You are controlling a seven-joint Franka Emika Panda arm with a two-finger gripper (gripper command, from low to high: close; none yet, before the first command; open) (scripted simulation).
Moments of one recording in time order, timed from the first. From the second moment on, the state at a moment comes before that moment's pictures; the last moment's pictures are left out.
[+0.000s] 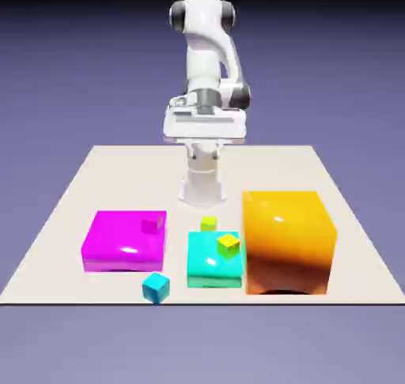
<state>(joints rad) 0.03 -0.53 -0.02 -2.83 0.01 2.99 0.77</state>
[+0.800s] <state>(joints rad) 0.14 0.12 0.01 -3.04 0.43 2.87 0.75</state>
